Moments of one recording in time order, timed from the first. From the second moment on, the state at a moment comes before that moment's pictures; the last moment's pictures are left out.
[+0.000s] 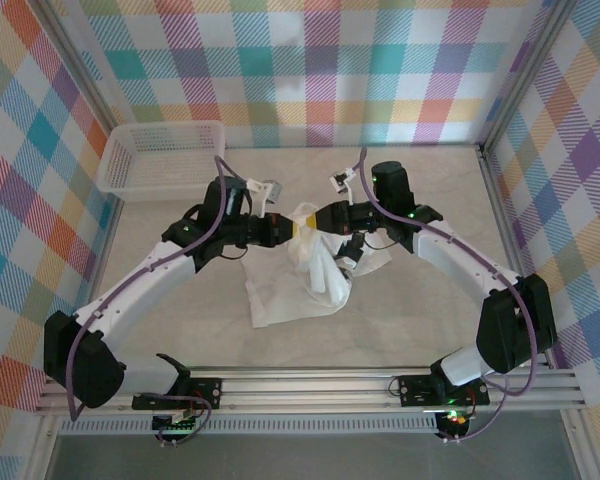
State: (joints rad) left arm -0.54 1.30 1.14 -0.42 0.48 -0.46; right arm 0.46 1.49 1.14 -0.20 -0.93 0.54
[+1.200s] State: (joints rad) left arm -0.54 1.25 1.10 -0.24 0.58 -0.63; right arm 0.61 1.27 0.94 -0.11 -0.46 0.01
